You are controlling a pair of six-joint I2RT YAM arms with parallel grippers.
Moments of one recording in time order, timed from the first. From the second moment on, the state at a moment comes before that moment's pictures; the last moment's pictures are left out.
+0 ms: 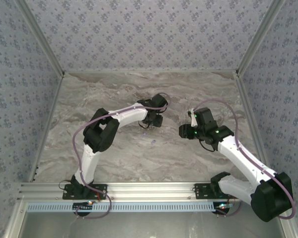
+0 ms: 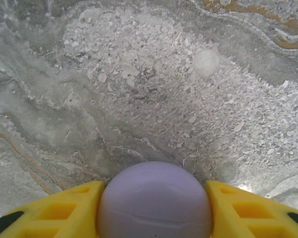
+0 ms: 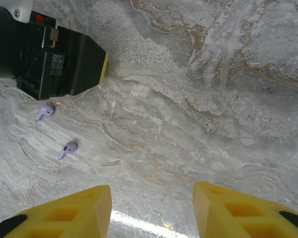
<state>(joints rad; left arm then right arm) -0.79 2.17 1.63 -0.67 -0.12 -0.46 0.43 1.06 0.74 -0.58 -0.12 0.35</state>
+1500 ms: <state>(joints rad) -0.57 2.06 1.45 -0.53 0.20 -0.44 0.47 1.85 1.12 -0.42 -0.31 0.46</state>
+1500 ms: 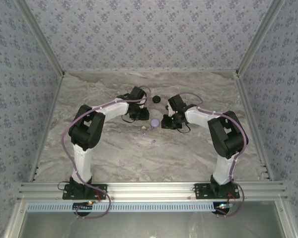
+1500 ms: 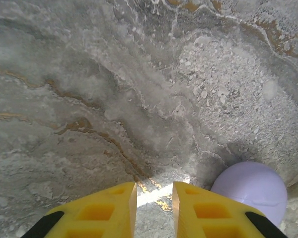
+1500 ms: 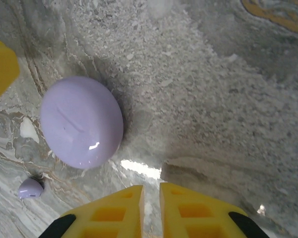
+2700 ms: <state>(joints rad) -0.62 2.00 1.32 -0.45 0.24 -0.48 0.49 1.97 1.28 -0.48 -0.27 0.46</state>
